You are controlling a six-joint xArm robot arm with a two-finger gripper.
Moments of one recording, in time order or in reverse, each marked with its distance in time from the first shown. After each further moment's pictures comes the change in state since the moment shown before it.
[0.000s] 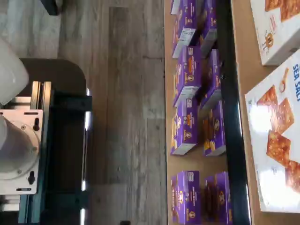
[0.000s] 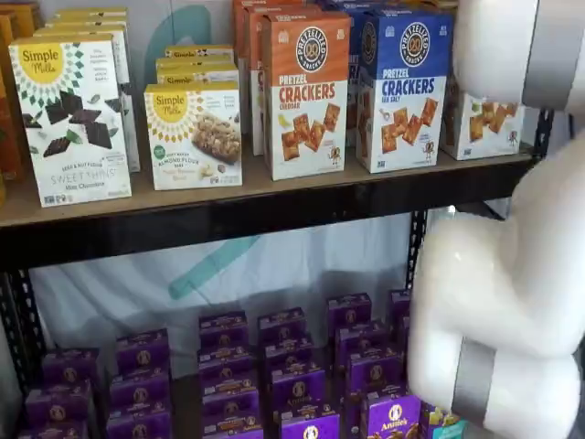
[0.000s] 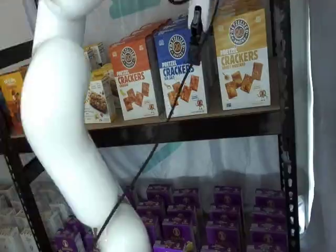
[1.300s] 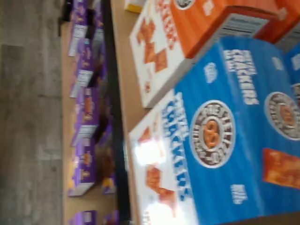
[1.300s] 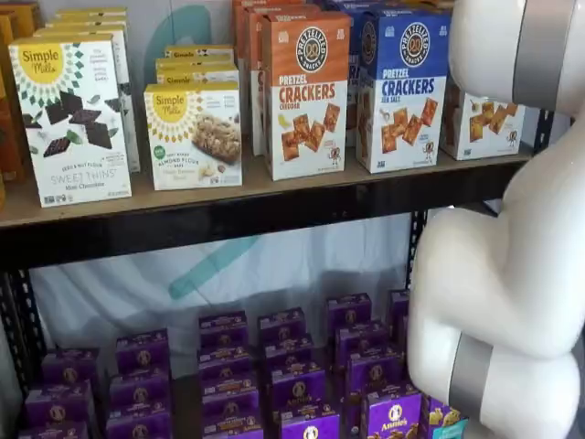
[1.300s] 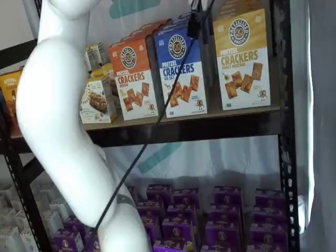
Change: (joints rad) arm -0.121 -0.012 -0.002 0.325 -0.154 0.050
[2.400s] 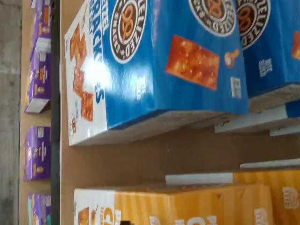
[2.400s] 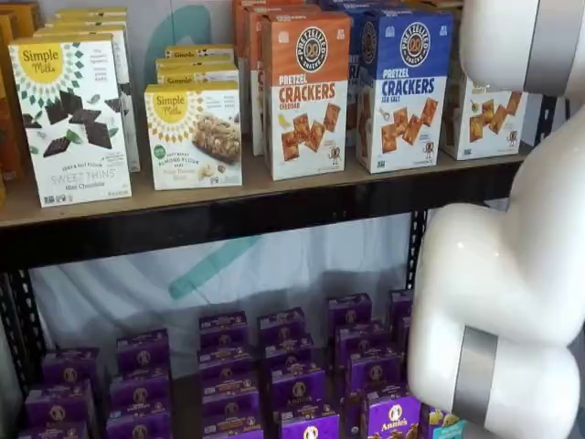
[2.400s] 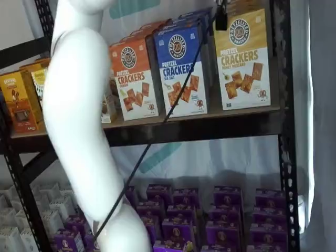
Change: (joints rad) arm 0.141 0.145 -0.115 -0.192 -0.260 -0.047
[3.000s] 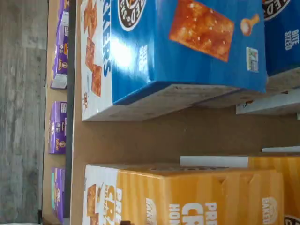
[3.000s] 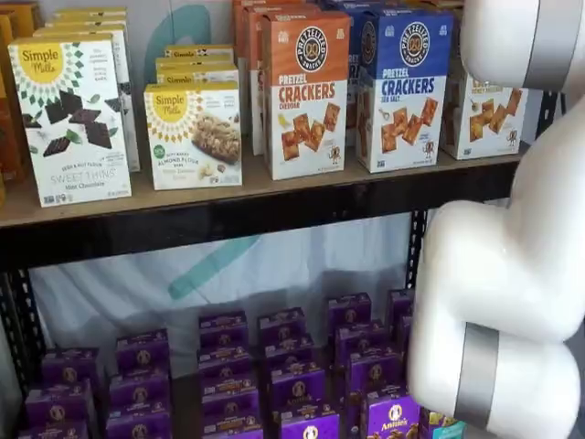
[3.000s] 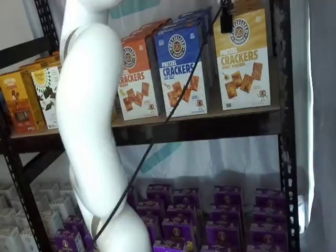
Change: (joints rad) arm 0.066 0.074 -0.087 -0.129 0.023 0.023
